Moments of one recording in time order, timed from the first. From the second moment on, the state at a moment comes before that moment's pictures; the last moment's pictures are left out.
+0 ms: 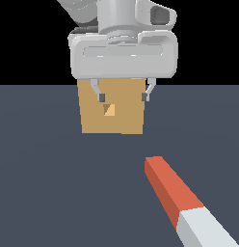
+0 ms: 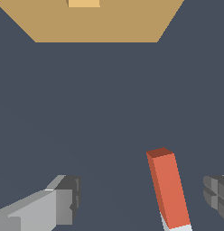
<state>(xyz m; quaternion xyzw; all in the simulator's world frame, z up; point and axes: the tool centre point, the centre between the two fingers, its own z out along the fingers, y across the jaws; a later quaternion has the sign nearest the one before) 0.008 -0.030 0.169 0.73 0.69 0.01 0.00</state>
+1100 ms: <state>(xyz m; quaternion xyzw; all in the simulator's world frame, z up) 0.041 -0.116 0.127 0.69 0.72 0.01 0.00</state>
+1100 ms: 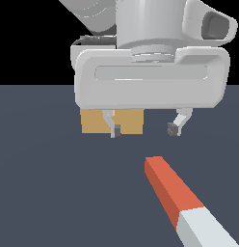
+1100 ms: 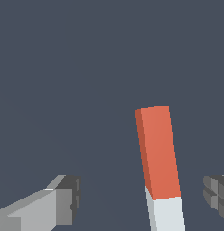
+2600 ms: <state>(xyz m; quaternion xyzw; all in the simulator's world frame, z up) 0.107 -0.228 0.069 0.64 0.77 0.00 0.00</state>
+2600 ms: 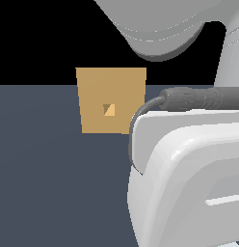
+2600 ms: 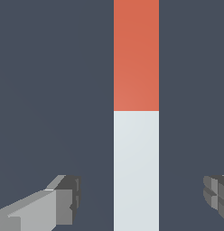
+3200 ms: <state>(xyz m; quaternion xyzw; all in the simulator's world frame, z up) 0.108 -0.228 0.052 0.64 0.77 0.00 0.00</state>
